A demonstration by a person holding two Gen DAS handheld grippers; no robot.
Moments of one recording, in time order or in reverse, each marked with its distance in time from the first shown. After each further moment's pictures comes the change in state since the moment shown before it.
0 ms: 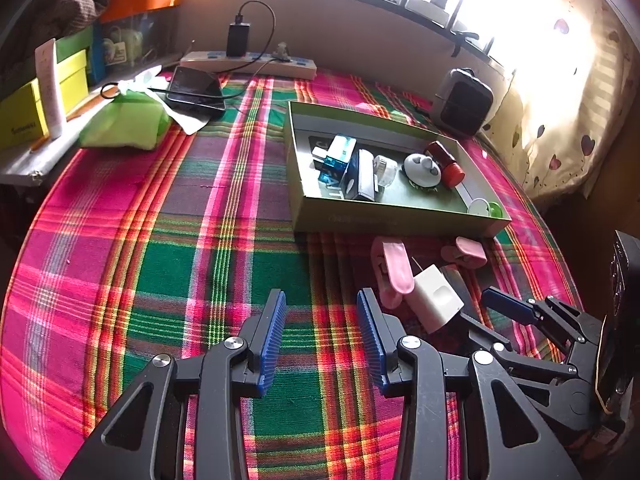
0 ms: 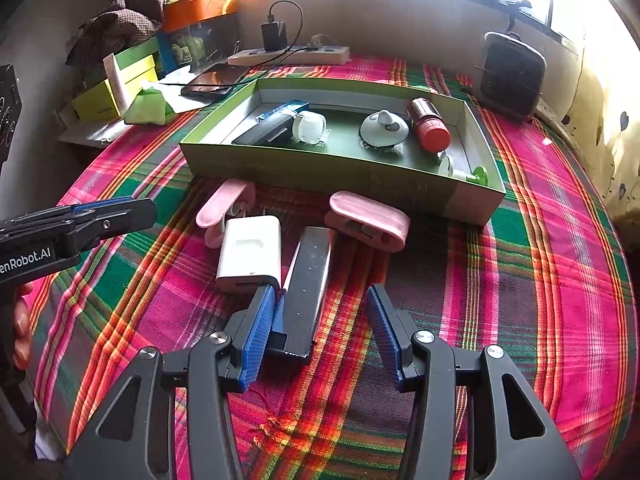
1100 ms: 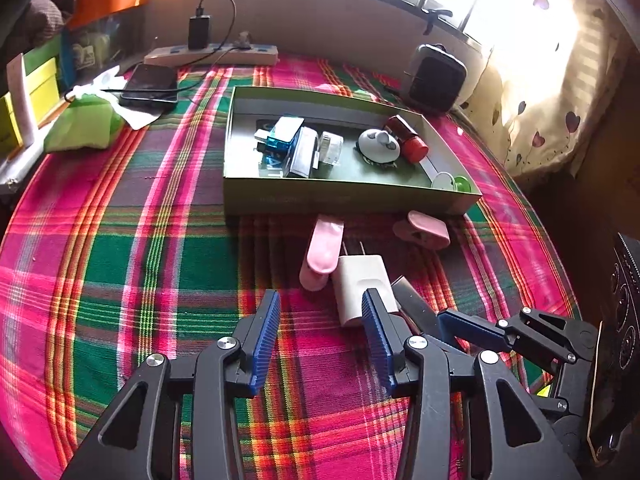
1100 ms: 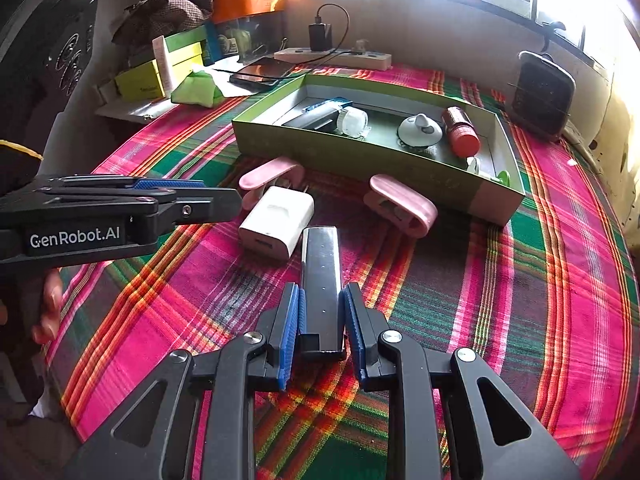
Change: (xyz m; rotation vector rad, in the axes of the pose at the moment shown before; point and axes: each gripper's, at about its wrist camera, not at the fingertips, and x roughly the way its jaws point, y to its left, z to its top) left arm 0.010 -0.041 -0.006 0.050 0.047 -0.043; right arm -0.016 0.006 -0.020 -0.109 -0.021 0.120
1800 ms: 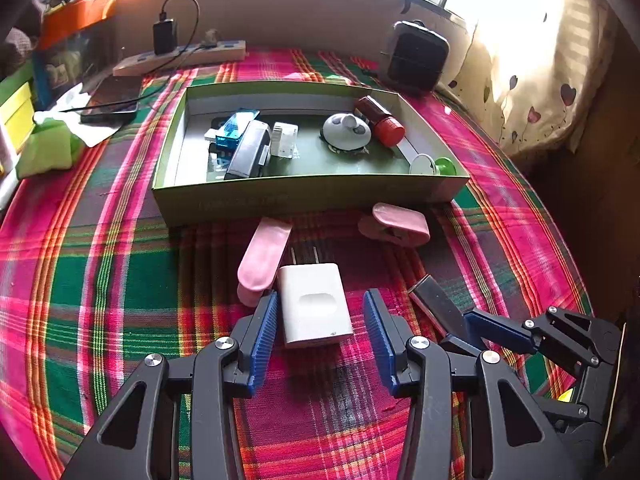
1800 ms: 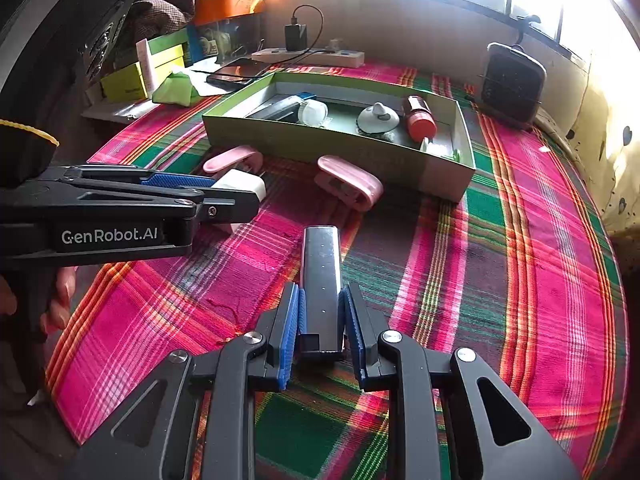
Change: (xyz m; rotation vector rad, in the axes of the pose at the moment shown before) left arm 0.024 -0.034 0.007 0.073 0.029 0.025; right arm -0.016 -0.024 -0.018 0.028 -0.003 -0.066
